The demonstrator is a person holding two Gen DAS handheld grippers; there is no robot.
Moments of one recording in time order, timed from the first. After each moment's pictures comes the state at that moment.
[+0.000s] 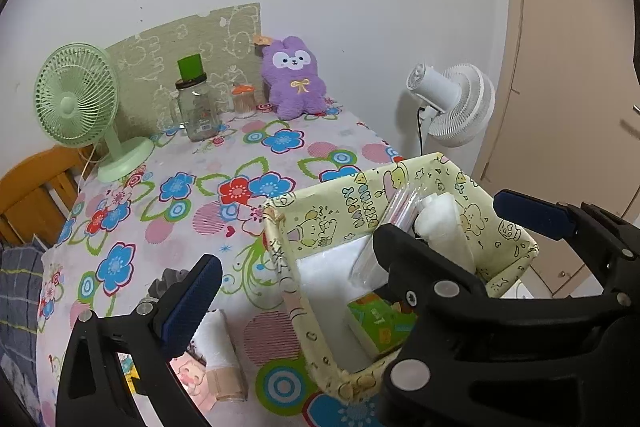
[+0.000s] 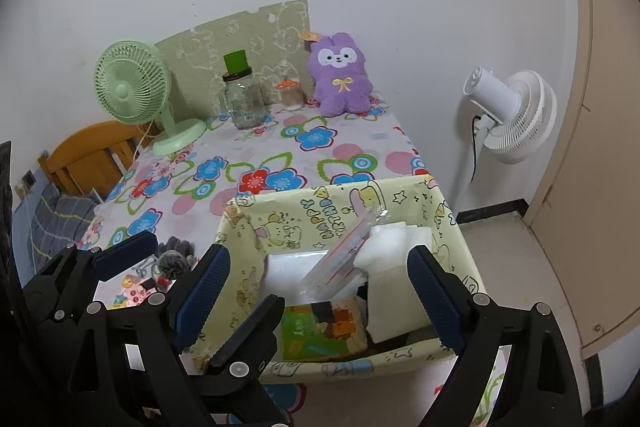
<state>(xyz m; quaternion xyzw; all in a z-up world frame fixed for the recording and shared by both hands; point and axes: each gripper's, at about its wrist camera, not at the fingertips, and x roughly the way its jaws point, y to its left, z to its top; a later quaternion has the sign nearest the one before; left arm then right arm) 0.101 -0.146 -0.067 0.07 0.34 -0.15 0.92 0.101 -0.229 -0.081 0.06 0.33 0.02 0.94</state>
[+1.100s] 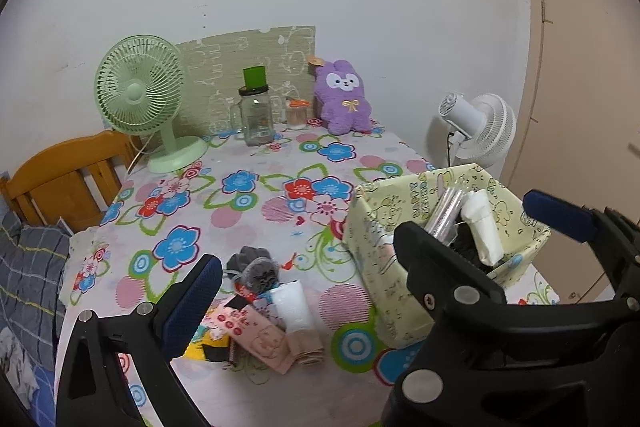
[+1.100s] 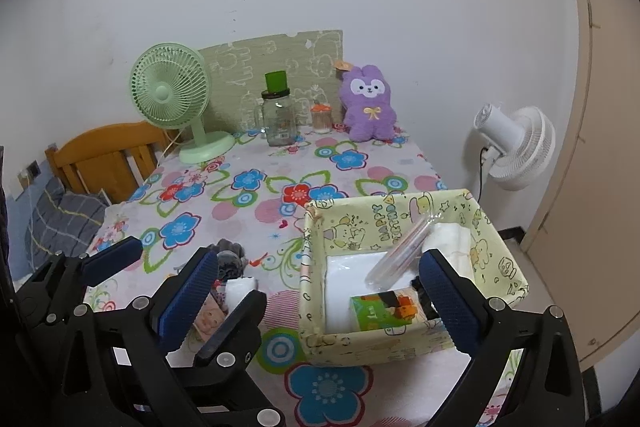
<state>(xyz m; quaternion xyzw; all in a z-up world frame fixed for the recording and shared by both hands) 0.055 -0.064 -0.055 0.04 0.30 -0.11 0.95 0.055 -0.150 -0.062 0.02 0.28 0.01 0.96</state>
